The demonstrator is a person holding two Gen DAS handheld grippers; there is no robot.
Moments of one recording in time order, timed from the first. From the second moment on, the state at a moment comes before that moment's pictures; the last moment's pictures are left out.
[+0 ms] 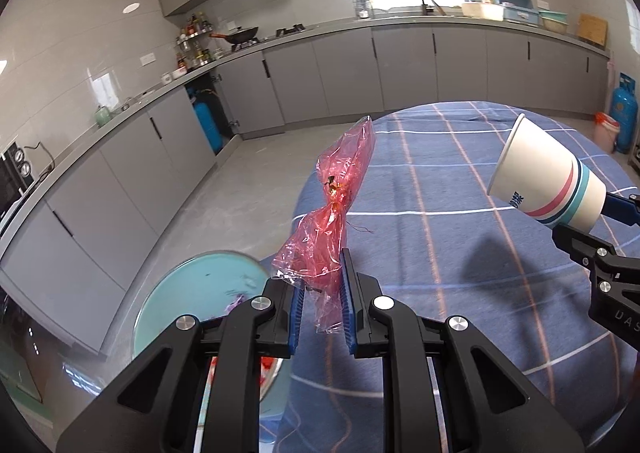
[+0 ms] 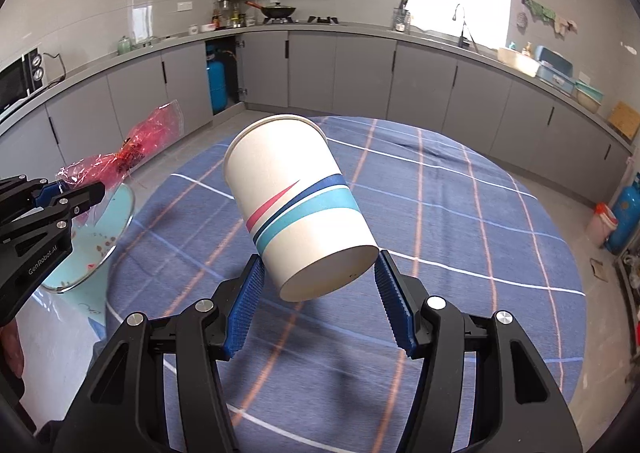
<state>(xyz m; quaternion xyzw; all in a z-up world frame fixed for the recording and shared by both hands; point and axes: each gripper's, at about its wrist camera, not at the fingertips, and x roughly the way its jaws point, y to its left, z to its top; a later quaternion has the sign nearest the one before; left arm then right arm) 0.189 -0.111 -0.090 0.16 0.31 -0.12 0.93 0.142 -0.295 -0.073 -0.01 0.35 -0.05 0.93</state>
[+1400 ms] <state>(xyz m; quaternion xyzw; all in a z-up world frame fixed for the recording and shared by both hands) 0.198 0.030 -0.084 0.13 0.32 0.01 0.94 0.185 -0.165 -0.064 -0.07 0.35 0.07 0.93</state>
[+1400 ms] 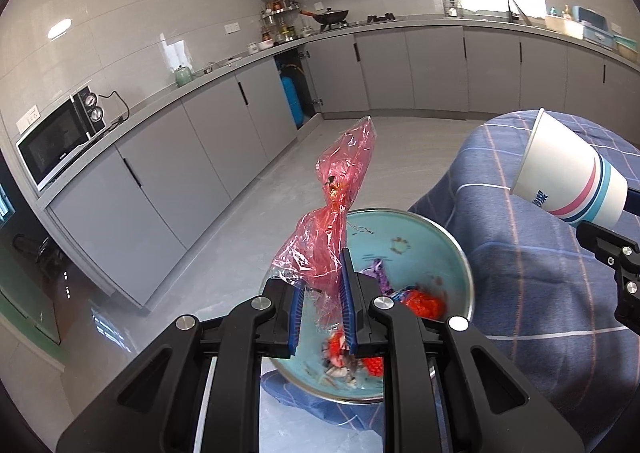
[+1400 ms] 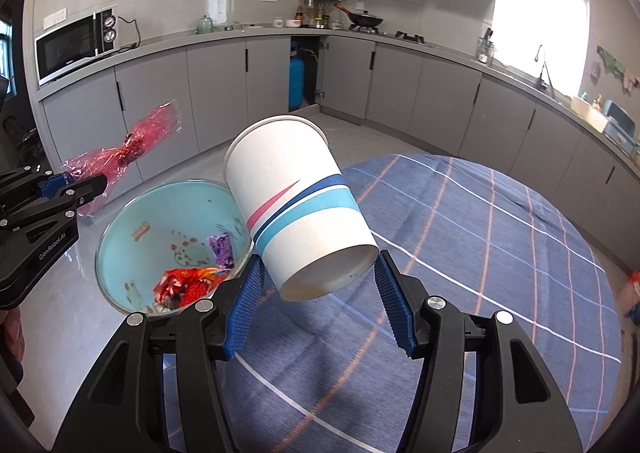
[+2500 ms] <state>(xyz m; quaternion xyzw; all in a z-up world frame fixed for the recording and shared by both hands) 0.201 0.074 -0.084 0.11 0.32 0.07 0.94 0.209 -0.110 -0.072 -0.07 0.35 0.14 0.92</state>
